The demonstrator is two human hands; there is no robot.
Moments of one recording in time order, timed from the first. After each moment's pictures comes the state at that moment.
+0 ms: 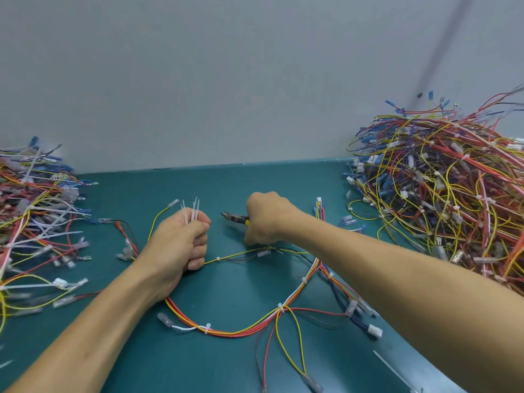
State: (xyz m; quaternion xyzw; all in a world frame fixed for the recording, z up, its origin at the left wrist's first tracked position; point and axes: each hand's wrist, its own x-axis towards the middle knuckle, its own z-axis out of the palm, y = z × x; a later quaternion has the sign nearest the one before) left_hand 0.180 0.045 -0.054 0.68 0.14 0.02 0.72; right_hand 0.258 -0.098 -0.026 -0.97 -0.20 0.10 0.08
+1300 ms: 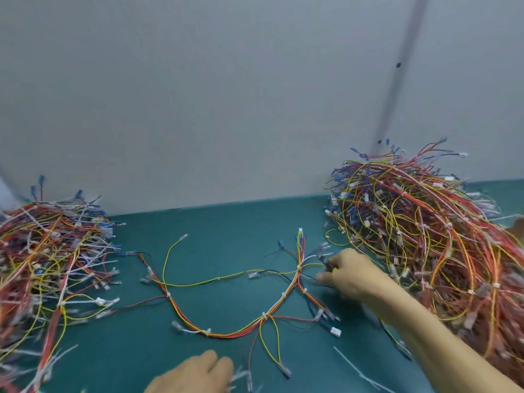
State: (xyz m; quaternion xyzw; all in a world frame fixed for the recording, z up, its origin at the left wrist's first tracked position) left_hand 0.027 -0.018 -0.027 0.99 -0.12 -0.02 0.01; right_hand 0.189 -0.257 -0.018 -0.96 -0.01 0.10 0.24
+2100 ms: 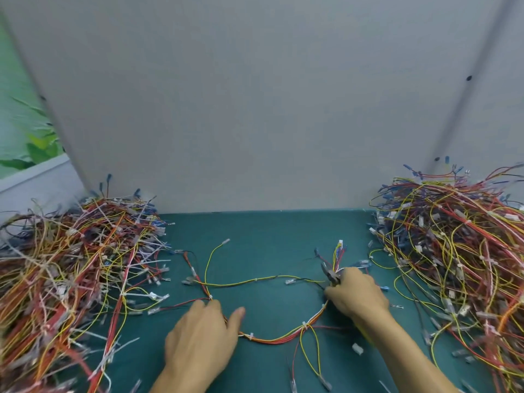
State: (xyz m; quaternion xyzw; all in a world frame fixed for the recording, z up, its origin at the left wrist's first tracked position) left_hand 0.067 0.028 -0.030 0.96 0.22 0.05 0.13; right_hand 0.199 -0.183 -0.031 -0.97 0.05 0.07 0.21
